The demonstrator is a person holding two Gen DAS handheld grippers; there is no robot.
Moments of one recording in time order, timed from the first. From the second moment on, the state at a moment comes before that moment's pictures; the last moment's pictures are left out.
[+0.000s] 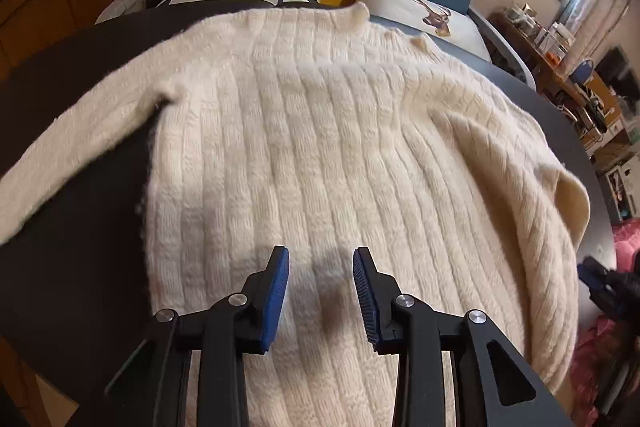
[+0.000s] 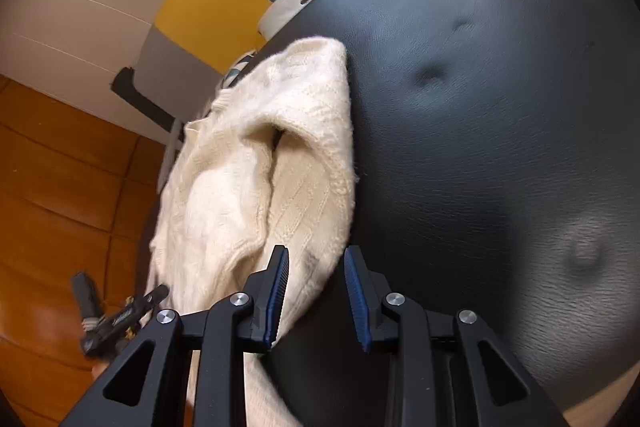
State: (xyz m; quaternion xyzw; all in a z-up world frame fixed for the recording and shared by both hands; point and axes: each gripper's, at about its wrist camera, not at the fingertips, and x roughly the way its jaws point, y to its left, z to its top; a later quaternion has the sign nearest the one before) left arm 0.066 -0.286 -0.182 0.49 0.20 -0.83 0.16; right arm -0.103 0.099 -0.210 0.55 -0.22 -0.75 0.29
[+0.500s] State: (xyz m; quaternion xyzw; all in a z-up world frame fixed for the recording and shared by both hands) left arm 0.067 -0.265 -0.194 0.49 0.15 -0.84 0.15; right arm -0.090 0.037 -0.165 0.47 0.07 -0.85 0.22
